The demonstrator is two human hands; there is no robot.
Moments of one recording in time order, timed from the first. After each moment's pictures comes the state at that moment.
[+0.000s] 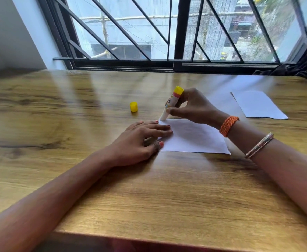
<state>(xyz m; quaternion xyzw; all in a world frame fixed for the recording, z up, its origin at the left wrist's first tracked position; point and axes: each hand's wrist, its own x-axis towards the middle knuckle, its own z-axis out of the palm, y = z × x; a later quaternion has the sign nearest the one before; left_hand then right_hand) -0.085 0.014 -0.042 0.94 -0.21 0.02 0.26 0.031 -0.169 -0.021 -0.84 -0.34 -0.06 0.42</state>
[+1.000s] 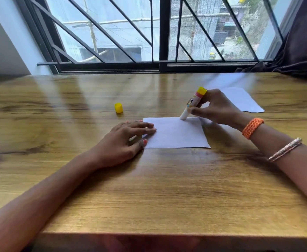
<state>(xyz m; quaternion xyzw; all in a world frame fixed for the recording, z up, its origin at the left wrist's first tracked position) -0.081 0.014 -0.054 0.93 -0.22 0.05 0.29 0.016 -0.257 -0.016 -0.87 -0.26 -0.07 0.42</state>
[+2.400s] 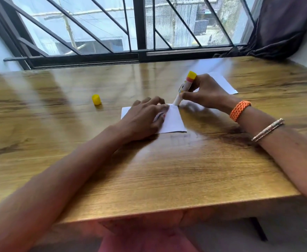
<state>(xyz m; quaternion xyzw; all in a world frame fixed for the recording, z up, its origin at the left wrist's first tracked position) -0.046 -0.078 -0.037 0.96 -0.27 0.07 0.09 0.006 -0.285 -0.014 -0.91 -0.17 -0.09 0.37</state>
